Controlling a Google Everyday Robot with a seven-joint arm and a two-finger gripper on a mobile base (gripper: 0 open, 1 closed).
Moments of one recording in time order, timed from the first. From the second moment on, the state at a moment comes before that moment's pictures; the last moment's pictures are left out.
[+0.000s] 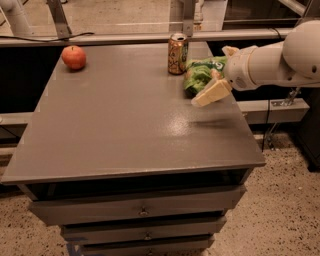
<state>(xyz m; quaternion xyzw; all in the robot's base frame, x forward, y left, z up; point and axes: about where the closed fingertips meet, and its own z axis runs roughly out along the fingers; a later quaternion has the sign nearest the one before) 0.649 -0.145 0.898 -0.49 0.73 0.06 0.48</state>
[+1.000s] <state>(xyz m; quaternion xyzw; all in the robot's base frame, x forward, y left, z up) 0.534 -0.208 0.974 -0.45 0.73 0.16 0.49</state>
